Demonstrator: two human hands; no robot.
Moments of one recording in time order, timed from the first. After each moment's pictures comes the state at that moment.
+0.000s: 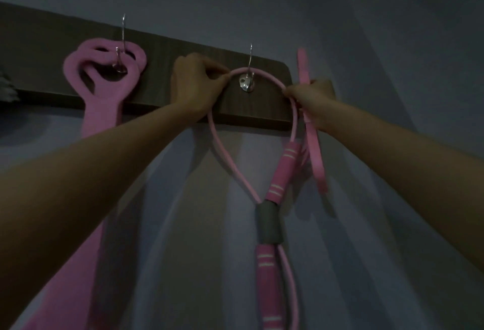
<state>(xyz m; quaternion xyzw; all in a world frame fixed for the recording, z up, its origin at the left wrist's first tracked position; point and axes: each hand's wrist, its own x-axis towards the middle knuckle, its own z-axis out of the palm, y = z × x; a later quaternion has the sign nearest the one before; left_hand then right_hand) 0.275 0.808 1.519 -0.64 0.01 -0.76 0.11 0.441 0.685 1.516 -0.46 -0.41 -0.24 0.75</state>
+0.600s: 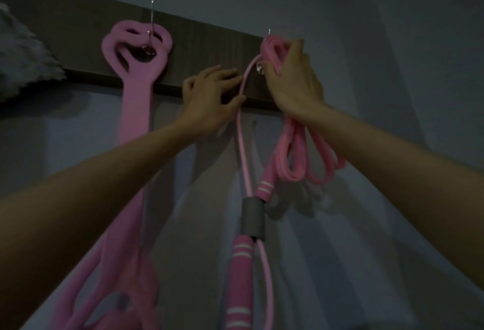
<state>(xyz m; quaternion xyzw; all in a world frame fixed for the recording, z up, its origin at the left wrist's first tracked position) 0.257 0.822 1.460 -0.72 -0.06 -0.65 0.22 0.364 0.697 1.474 -0.53 -0.42 -0.53 0.52</state>
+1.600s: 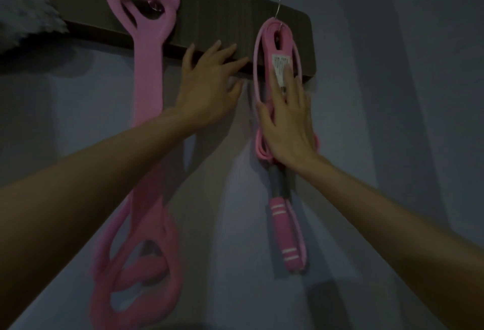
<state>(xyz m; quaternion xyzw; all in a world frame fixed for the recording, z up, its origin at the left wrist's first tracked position) 0.241 0.830 1.422 -0.73 -0.07 -0.62 0.27 0.373 0.739 1.364 -0.55 -0.45 -0.55 0.43</state>
